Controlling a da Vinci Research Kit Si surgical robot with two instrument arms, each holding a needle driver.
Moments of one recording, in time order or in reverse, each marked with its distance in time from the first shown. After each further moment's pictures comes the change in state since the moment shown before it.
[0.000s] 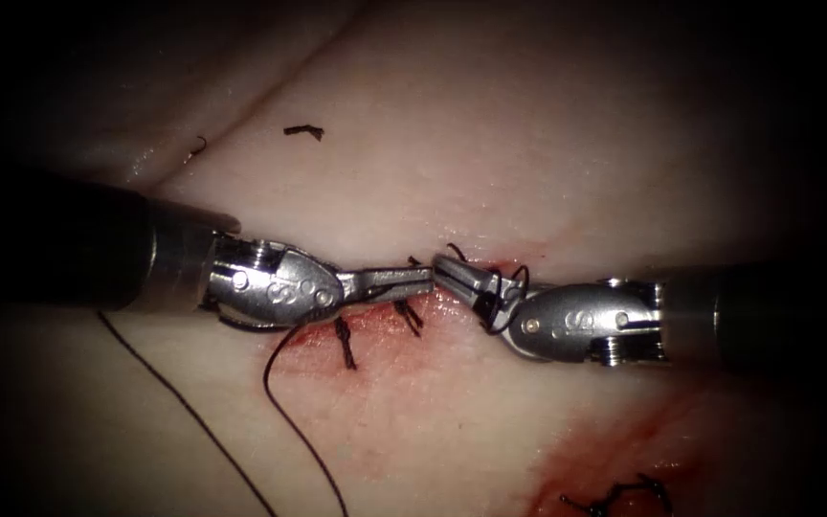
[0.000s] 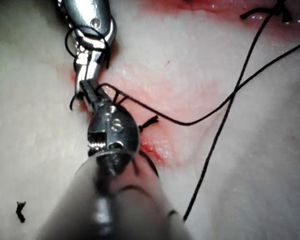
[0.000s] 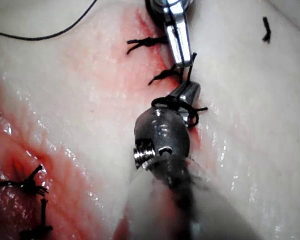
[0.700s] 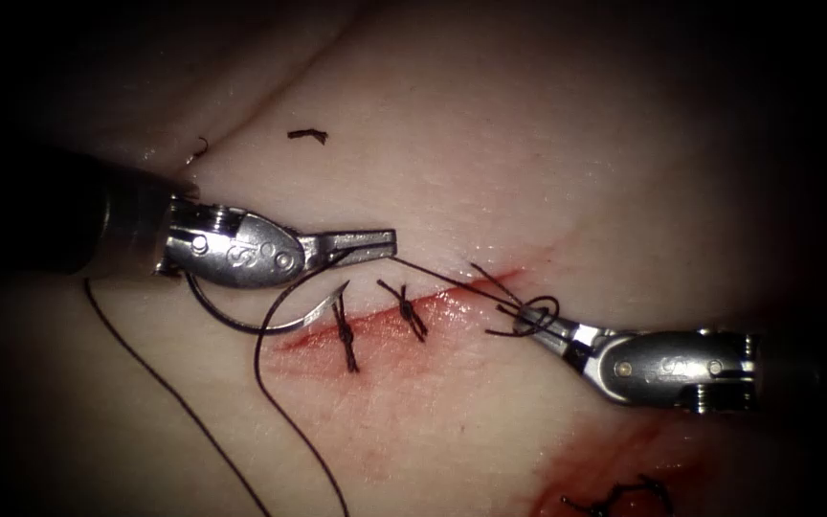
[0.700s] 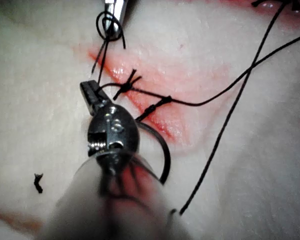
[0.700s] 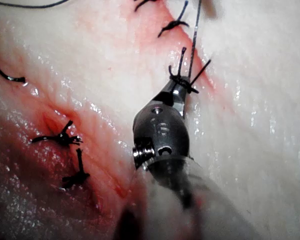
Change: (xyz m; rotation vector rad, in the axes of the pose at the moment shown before) right arm -0.002 -0.002 -0.009 0.148 -0.062 0.103; left arm 0.000 -0.003 -0.004 0.033 -0.033 -0.038
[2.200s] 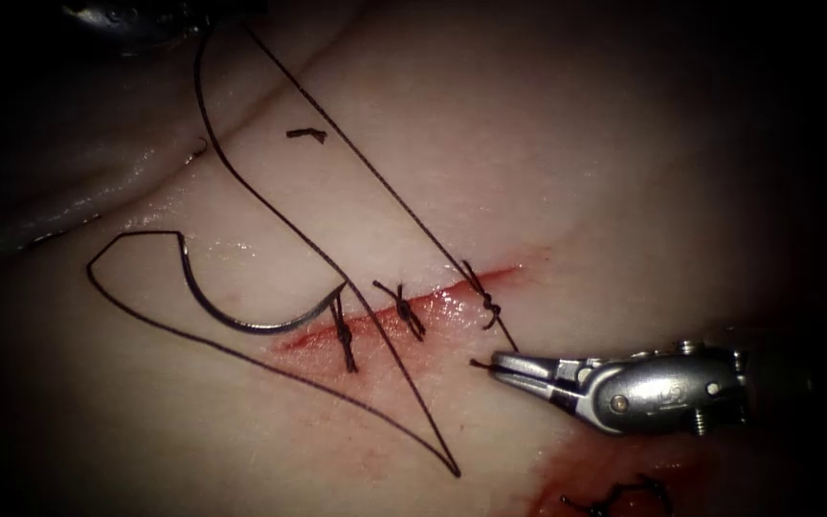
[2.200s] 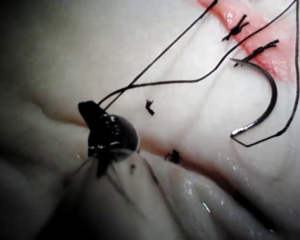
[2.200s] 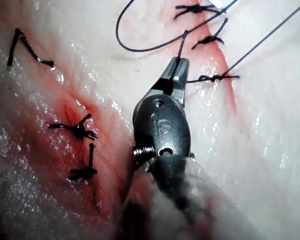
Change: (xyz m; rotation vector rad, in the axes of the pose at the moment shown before) right arm 0.003 -0.002 0.001 0.140 0.214 -0.090; left arm -0.005 -0.017 -0.011 0.269 -0.274 -0.005
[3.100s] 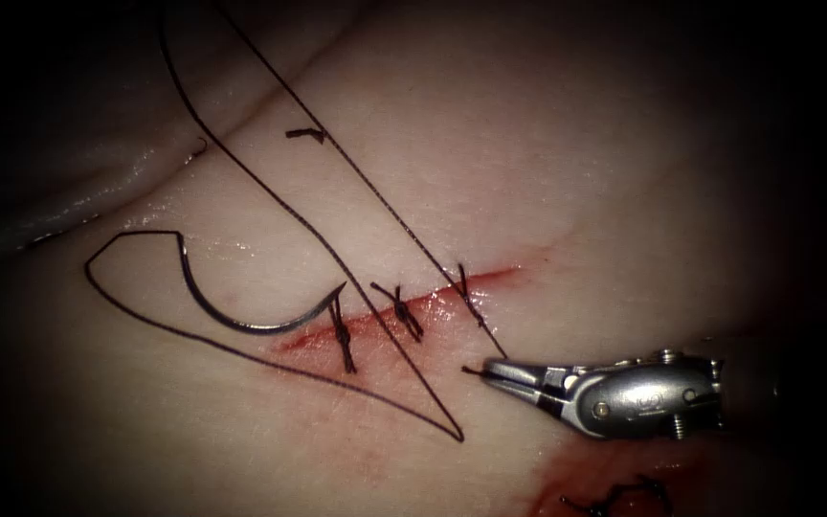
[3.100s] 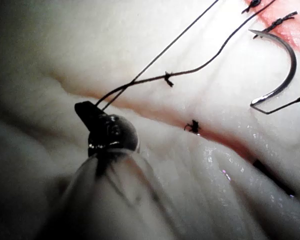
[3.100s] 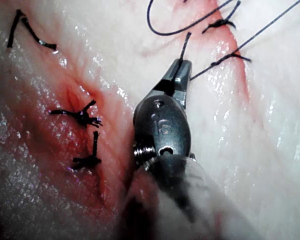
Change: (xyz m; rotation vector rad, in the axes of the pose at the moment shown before) right arm -0.004 -0.003 -0.001 0.038 -0.050 -0.021; left arm -0.004 -0.005 -0.001 0.140 -0.020 0.013
